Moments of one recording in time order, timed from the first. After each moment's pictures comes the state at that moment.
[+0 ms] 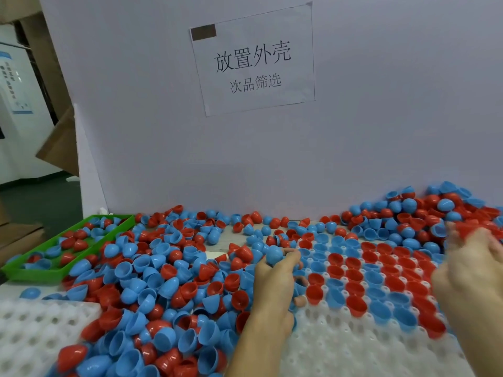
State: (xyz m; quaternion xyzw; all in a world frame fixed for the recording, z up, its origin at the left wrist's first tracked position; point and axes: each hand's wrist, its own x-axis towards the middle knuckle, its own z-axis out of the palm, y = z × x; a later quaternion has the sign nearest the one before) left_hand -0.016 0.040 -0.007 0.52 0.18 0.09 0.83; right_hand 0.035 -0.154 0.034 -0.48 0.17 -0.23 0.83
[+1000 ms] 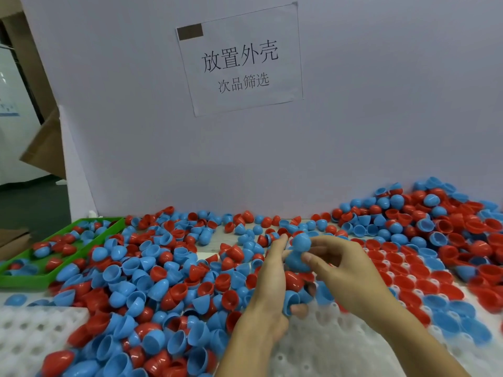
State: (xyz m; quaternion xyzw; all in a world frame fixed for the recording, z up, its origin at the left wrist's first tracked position) left_hand -0.025 0.034 0.004 0.54 0.09 -0.04 0.83; right_hand 0.015 -0.091 0.005 -0.79 -0.21 -0.07 0.57
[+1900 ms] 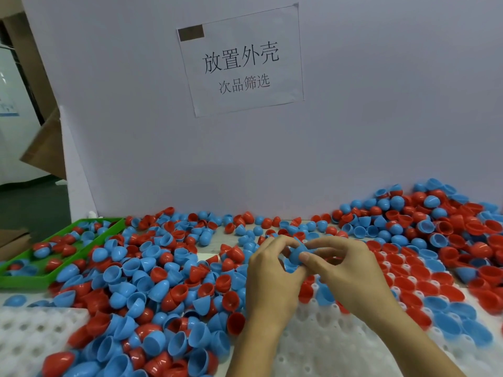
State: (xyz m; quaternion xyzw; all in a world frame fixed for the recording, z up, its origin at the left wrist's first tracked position) left_hand -0.019 0.037 -0.007 0.83 0.02 0.30 0.46; right_hand 0.016 -0.089 0.005 -0.81 -0.18 -0.10 0.55
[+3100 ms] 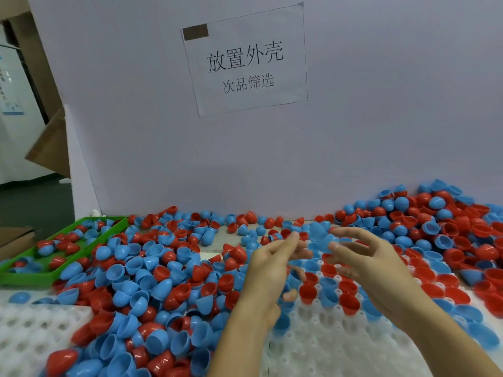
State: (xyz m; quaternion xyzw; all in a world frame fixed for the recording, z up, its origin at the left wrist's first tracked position) left_hand -0.020 0.048 0.011 0.61 0.10 0.05 0.78; right_hand 0.029 -0.114 0.011 -0.71 -0.13 0.01 0.70
